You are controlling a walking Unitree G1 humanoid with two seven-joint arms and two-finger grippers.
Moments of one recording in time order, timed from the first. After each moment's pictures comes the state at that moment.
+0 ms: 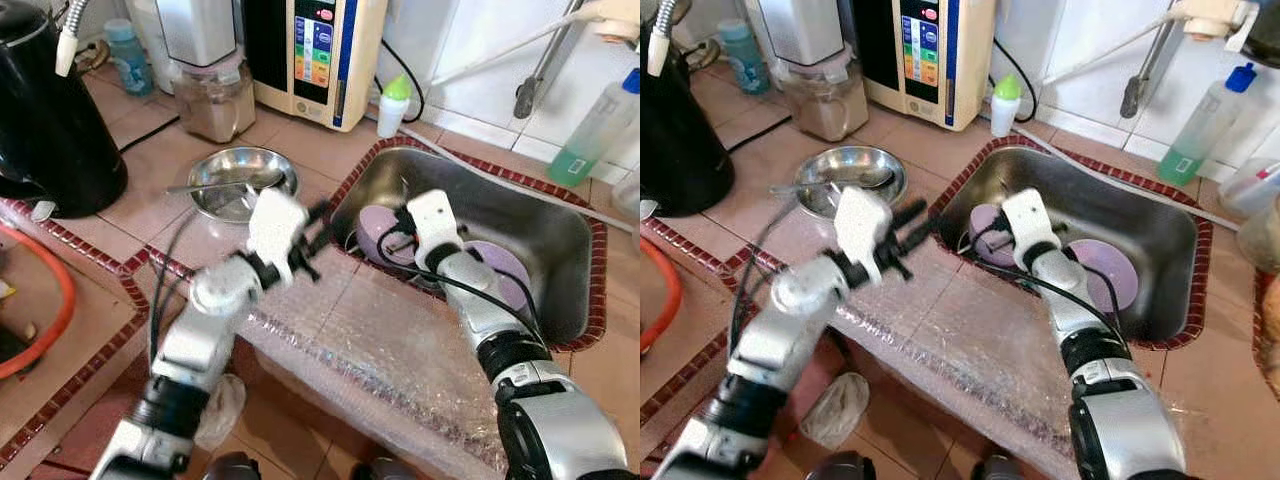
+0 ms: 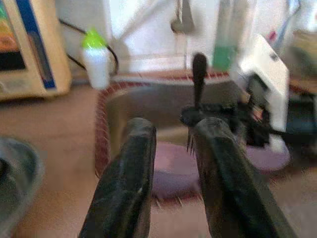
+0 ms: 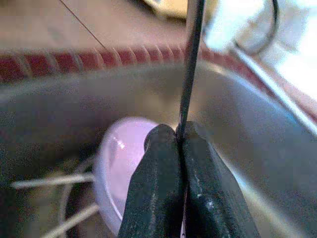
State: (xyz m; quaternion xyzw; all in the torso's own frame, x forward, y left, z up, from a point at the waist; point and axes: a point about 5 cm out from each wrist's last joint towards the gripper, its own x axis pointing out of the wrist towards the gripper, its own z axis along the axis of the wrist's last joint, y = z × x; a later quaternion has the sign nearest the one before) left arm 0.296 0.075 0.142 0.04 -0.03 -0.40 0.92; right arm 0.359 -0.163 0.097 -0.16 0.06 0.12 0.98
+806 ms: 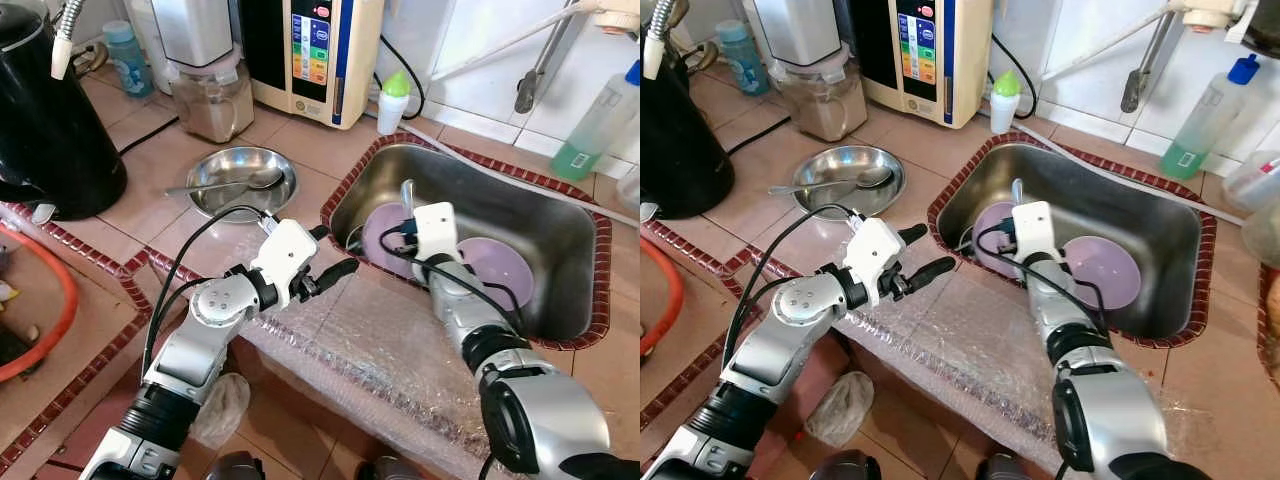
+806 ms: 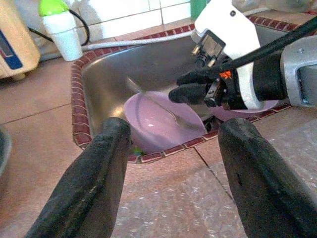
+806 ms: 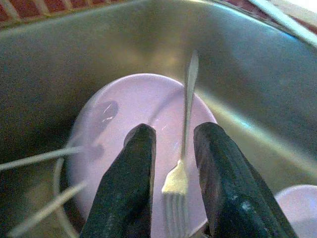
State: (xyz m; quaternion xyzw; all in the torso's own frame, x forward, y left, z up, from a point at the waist) left arm 0.291 0.078 0.131 0.12 -0.01 -0.43 0.90; right arm 0.360 -0.155 0.079 -0.09 0.12 0.05 0.99
